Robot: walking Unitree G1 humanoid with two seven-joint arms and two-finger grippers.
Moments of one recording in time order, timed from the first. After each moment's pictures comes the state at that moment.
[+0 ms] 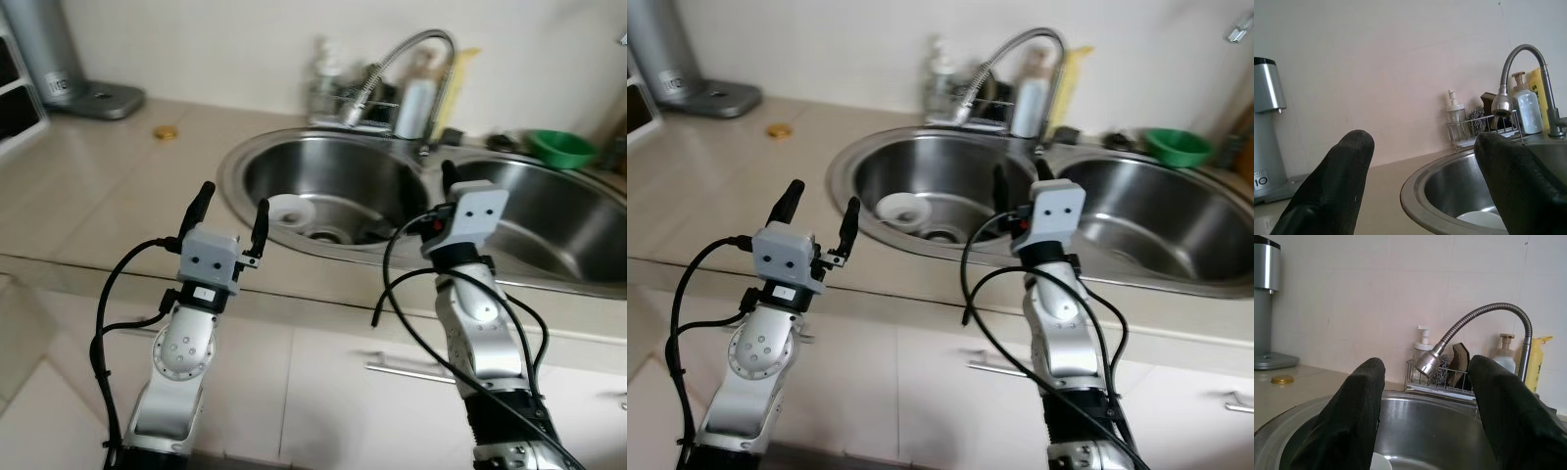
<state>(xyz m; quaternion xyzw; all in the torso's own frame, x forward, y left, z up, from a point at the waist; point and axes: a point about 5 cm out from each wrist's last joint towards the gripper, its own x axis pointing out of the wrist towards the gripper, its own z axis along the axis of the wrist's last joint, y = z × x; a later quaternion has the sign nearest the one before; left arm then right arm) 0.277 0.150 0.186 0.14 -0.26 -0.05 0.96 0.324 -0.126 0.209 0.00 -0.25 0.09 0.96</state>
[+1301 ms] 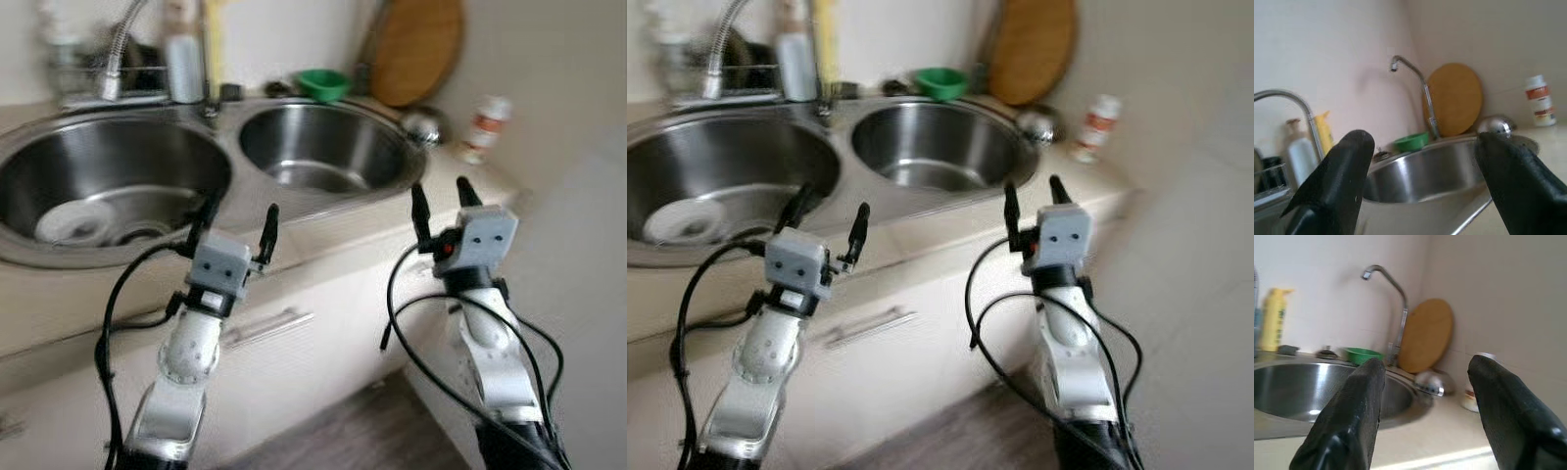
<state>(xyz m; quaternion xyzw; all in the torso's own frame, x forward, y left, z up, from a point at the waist) 0.273 0.141 0.181 0.16 -0.26 -0.08 0.95 0.304 -0.149 0.190 -0.04 -0.25 0.03 0.97</state>
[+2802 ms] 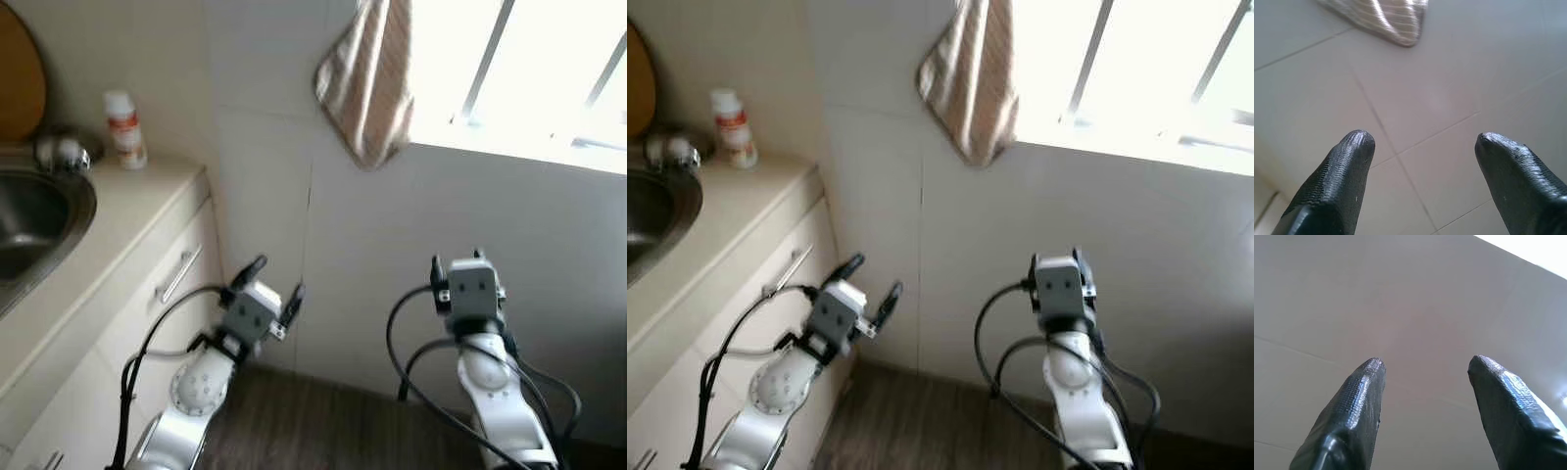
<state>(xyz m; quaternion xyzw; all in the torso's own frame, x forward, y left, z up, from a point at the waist) 0.264 0.122 0.114 0.19 -0.11 -0.21 0.95 0.287 -0.179 0.122 -0.17 -0.06 -0.08 0.98</state>
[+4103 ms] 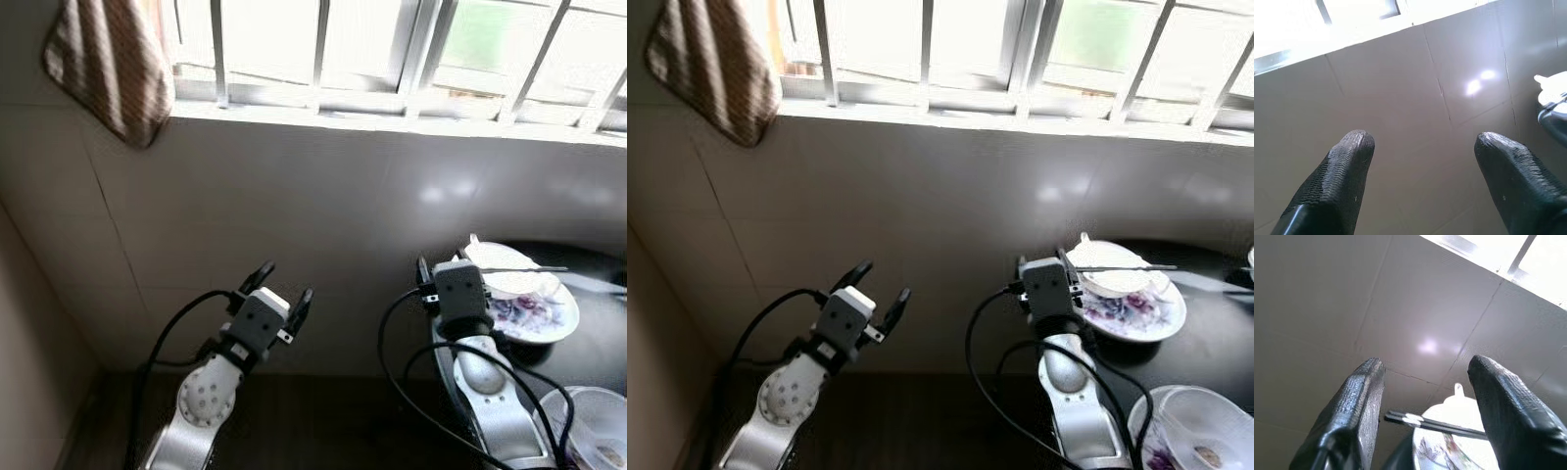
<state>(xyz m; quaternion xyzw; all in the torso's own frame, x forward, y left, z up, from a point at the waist) 0.262 0.119 0.113 0.16 -0.11 -0.20 0.96 0.287 -0.168 0.124 -0.18 -0.06 -0.02 0.98</state>
